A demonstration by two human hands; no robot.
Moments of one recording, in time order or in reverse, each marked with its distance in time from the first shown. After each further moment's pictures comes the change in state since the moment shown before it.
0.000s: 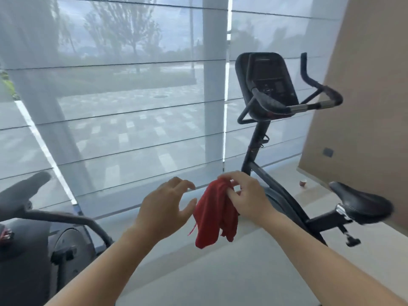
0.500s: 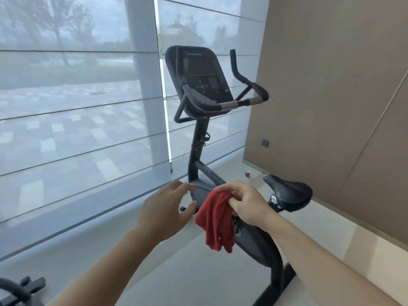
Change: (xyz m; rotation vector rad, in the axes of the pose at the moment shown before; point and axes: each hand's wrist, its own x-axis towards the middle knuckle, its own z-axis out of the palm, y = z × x) left_hand 0.110 0.122 0.117 -0.118 -0.135 0.182; right_hand -0.024 0.127 -0.138 0.174 0.006 0.410
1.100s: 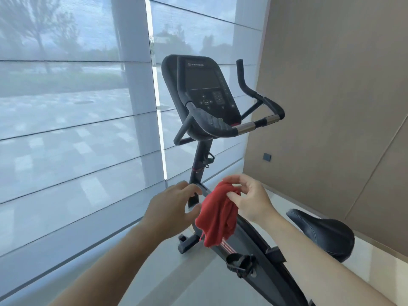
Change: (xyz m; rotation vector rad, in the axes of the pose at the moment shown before) left_hand 0.206 -0.124 0.015 -0.036 -0.070 0.134; right_hand 0.222 -0.014 0.014 0.078 0.259 -0.047
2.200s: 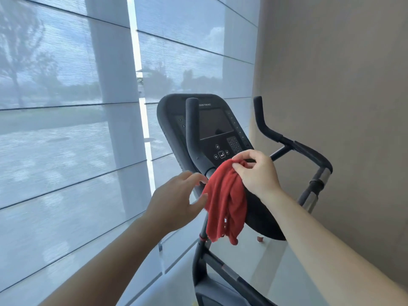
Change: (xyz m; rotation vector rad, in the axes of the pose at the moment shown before) left_hand 0.332 -0.200 -0.027 -0.041 0.203 0.201; right_hand 0.388 -0.024 0.049 -0.206 0.448 -0.201
